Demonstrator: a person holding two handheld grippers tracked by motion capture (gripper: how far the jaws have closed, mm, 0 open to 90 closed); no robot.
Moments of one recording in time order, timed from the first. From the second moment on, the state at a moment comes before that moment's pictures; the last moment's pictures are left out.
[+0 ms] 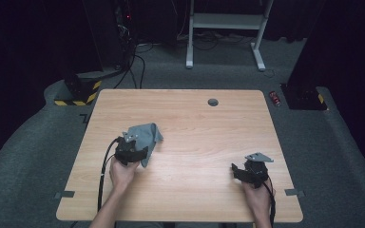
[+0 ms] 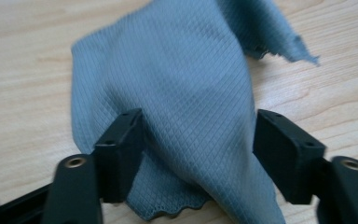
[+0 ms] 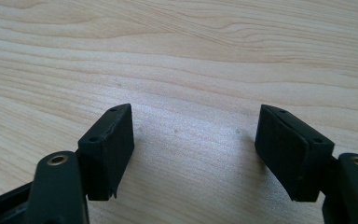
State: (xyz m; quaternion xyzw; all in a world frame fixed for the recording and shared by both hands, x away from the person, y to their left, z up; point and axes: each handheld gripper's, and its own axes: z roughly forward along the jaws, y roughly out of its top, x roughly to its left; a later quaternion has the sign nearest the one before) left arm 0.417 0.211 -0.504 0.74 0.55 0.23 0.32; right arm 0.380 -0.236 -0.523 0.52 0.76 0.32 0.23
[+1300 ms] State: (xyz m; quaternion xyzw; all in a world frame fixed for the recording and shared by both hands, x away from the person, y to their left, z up) left arm 0.412 0.174 -0.482 0.78 0.45 0.18 0.40; right arm 0.380 -0.235 -0.523 0.52 0.76 0.32 0.23
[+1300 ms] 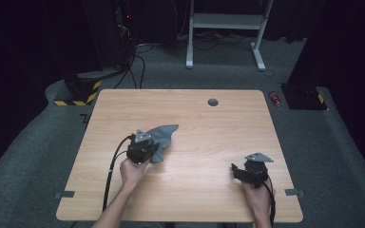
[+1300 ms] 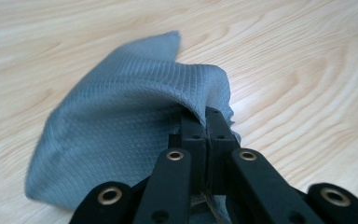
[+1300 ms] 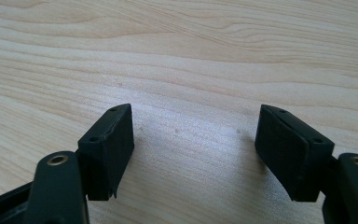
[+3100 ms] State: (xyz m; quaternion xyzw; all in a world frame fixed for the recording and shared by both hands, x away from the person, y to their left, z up) left arm 0.367 0.131 -0.503 0.80 0.42 0.14 0.40; right arm 0.376 -0.227 -0.522 0.50 0.77 0.33 0.24
